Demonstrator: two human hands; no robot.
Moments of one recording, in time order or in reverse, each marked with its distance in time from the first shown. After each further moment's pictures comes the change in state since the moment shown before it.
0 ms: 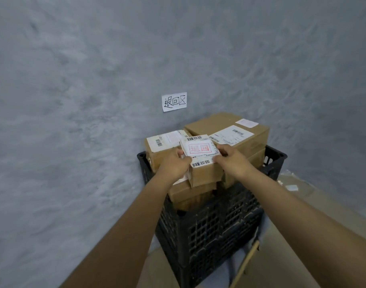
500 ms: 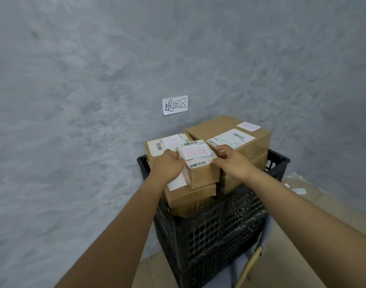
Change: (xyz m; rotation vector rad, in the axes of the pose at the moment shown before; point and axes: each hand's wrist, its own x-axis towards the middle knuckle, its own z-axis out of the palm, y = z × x) left_hand 0.008 0.005 -0.006 0.259 0.063 0.016; right_hand 0.005 0.003 -0.018 -0.054 -0.048 -0.049
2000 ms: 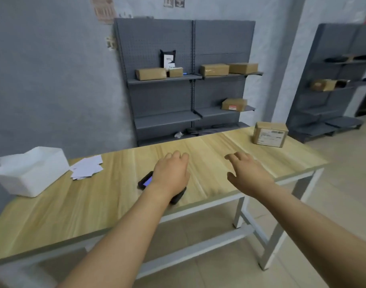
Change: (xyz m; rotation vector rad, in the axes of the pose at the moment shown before) left_hand -0.839 0.214 0.306 0.346 -0.521 1.791; right_hand -1.006 0.139 -0.215 -0.860 0.817 1.096
